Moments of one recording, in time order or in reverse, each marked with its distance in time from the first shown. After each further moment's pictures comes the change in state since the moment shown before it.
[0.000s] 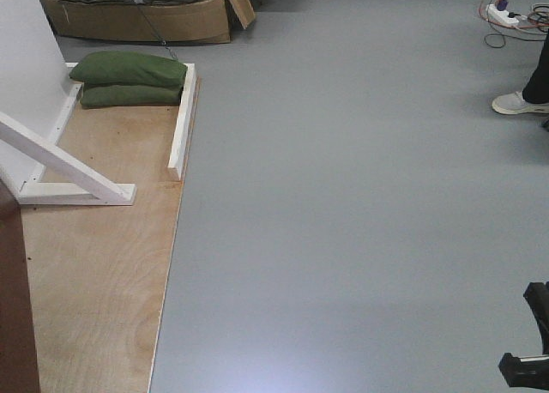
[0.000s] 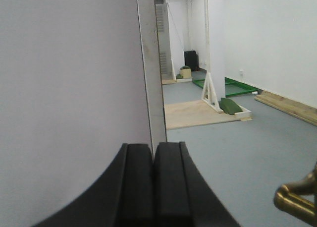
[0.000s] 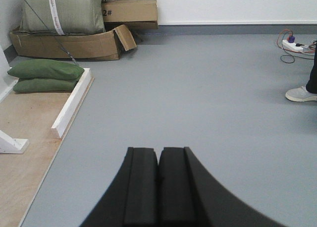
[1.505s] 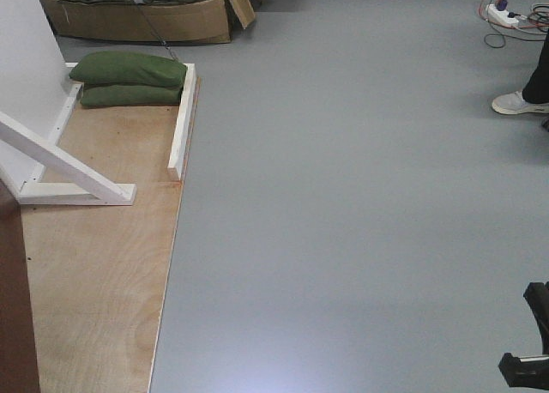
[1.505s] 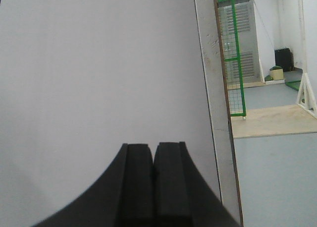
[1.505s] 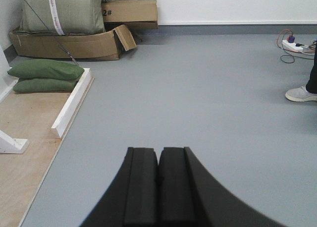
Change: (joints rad) left arm 0.310 0.243 -0.001 0.129 -0.022 -0.213; right arm 0.000 0.000 0.000 0.000 0.000 0.000
